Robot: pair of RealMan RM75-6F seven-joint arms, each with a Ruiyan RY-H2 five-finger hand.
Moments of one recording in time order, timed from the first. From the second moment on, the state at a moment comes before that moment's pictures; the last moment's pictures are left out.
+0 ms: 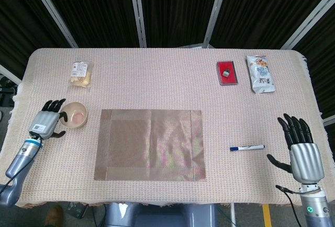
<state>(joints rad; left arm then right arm) -0.53 -1.44 0.01 -1.00 1.32 0.96 -0.07 0.10 -1.18 0.11 -1.66 -1.59 1.58 -0.06</state>
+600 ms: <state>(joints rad) -0.53 -1.48 -0.03 -0.99 1.35 0.99 -0.03 0.11 -1.17 0.11 -1.65 -1.58 1.58 -0.04</state>
